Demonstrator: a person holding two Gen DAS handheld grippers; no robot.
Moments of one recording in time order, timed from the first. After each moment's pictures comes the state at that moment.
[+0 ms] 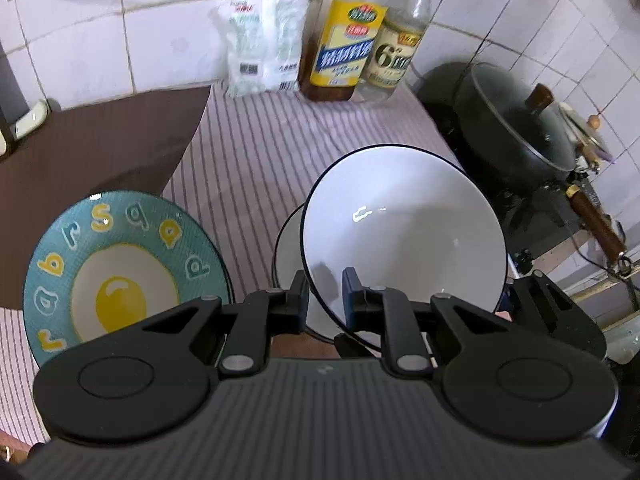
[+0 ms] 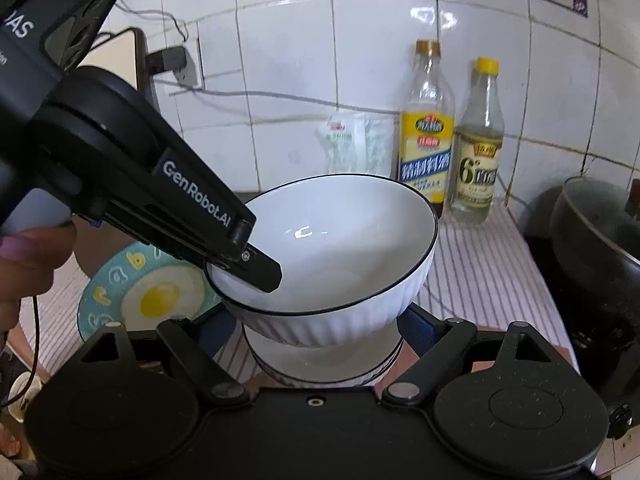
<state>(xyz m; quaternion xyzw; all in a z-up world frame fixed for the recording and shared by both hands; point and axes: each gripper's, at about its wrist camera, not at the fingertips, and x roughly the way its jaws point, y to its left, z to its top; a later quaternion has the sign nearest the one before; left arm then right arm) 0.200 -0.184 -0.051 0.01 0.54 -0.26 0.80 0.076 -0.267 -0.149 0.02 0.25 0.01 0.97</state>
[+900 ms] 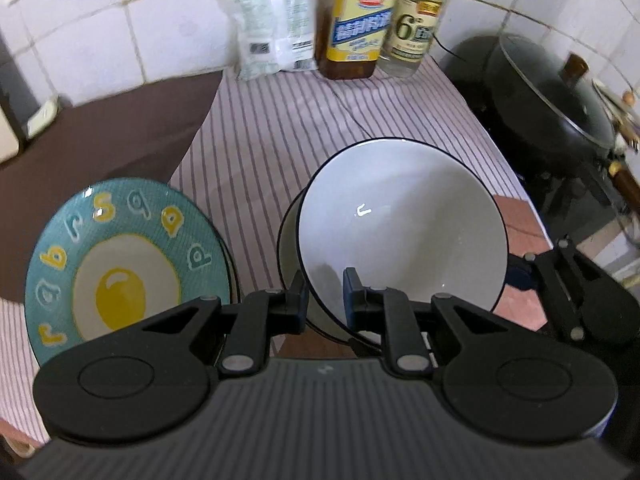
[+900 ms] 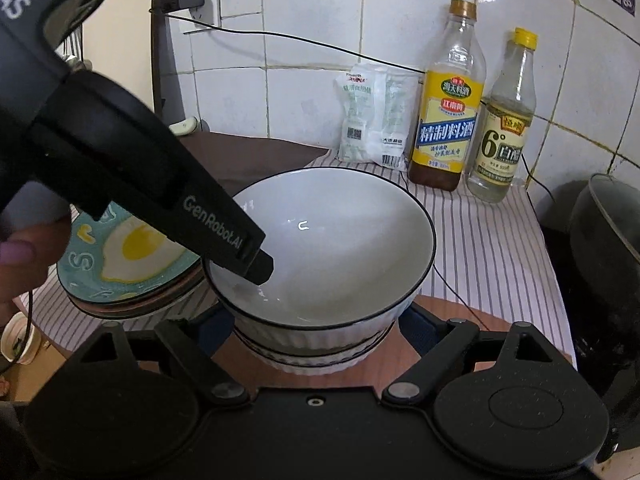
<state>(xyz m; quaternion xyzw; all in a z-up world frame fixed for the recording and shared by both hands) 0.190 -0.209 -0.077 0.07 0.54 -0.22 0.81 0.092 -0.280 -0.164 -0.02 0.31 0.03 0.95</state>
